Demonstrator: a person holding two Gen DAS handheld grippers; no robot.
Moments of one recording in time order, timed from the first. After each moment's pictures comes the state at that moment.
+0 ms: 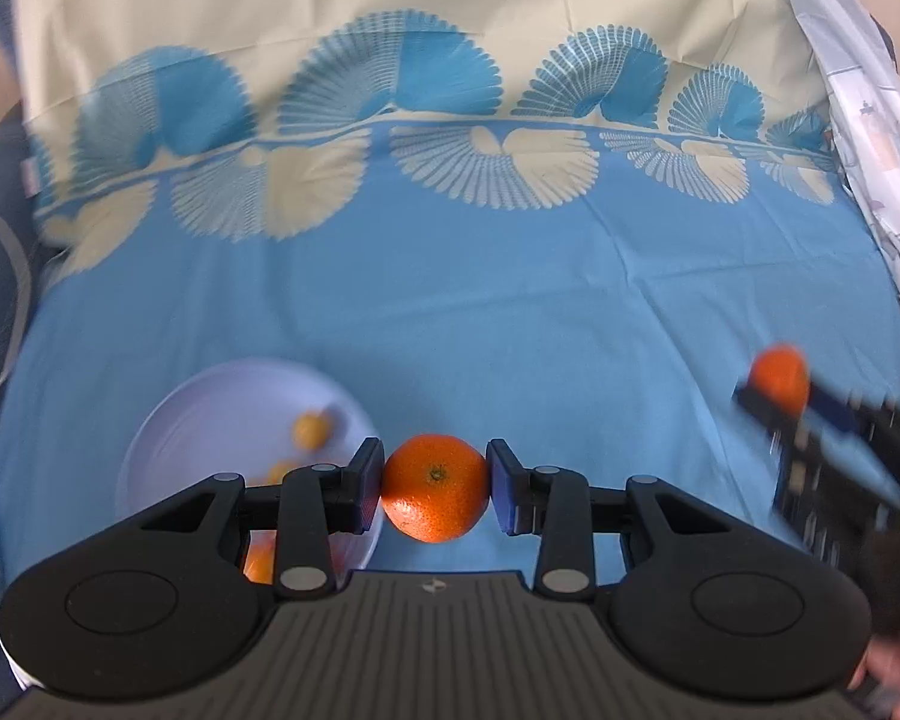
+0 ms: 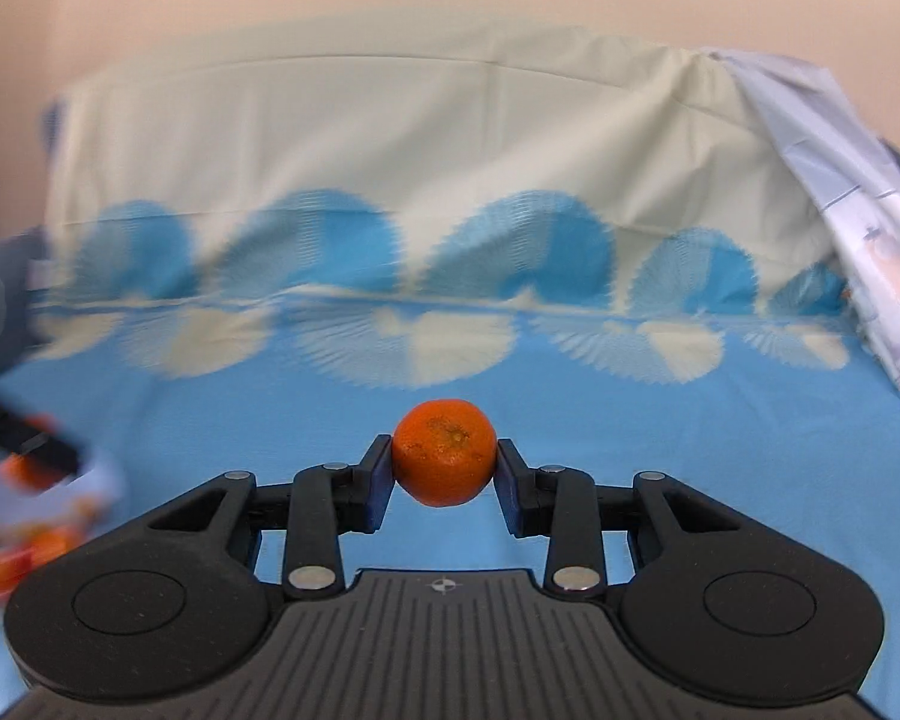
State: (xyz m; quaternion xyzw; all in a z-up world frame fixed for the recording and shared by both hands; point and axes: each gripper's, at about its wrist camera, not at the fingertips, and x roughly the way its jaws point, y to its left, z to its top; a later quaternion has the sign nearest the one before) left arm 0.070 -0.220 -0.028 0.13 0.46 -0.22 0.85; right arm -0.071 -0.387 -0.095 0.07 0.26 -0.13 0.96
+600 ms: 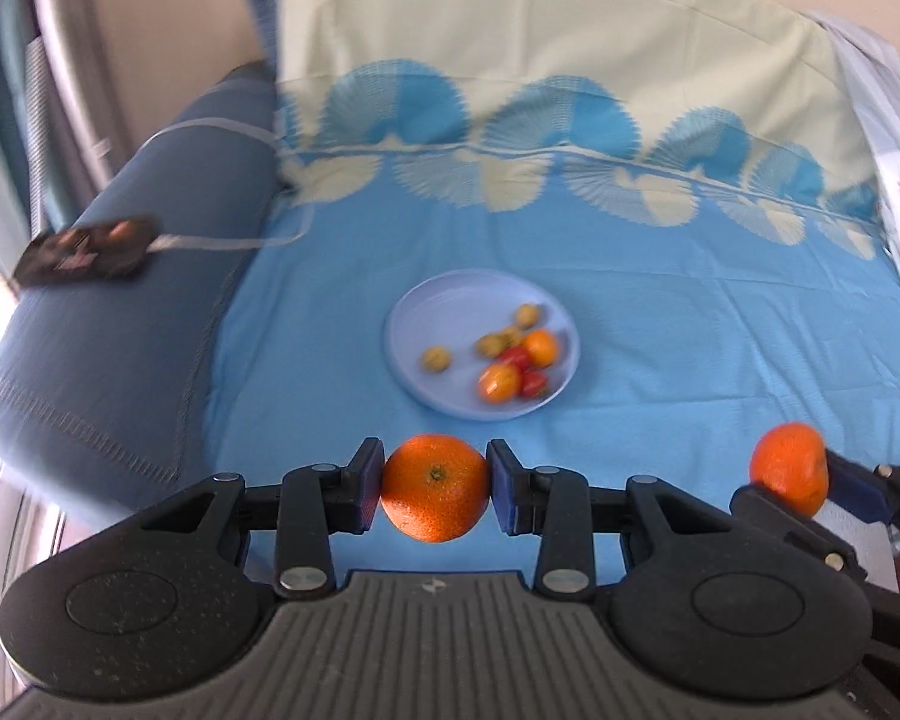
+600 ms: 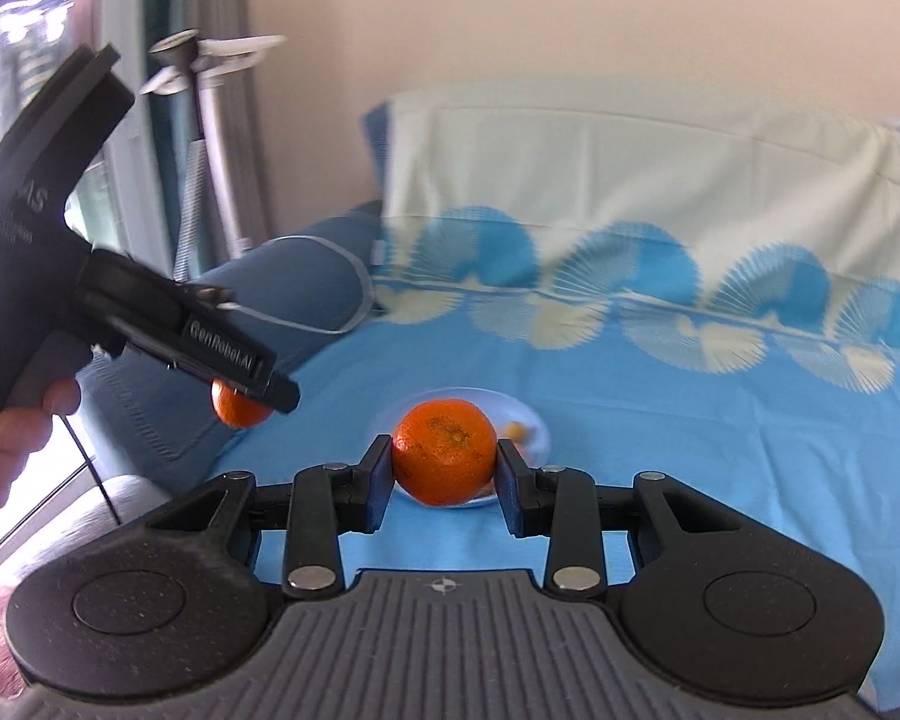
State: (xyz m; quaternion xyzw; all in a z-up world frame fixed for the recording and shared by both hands) left arm -0.081 -0.013 0.047 0.08 0.43 -0.12 0.89; right arm -0.199 -0.189 0.005 0.04 0.25 0.07 0.96
